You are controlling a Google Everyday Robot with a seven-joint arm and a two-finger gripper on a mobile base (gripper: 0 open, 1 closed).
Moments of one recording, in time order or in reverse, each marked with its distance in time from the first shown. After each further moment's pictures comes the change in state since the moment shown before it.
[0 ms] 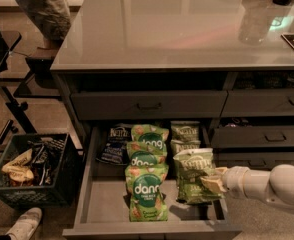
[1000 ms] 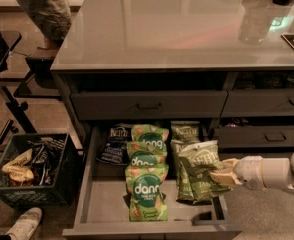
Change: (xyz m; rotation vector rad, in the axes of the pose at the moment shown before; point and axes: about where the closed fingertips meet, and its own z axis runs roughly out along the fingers) arm -0.028 -0.002 -0.044 -0.174 -0.044 -0.092
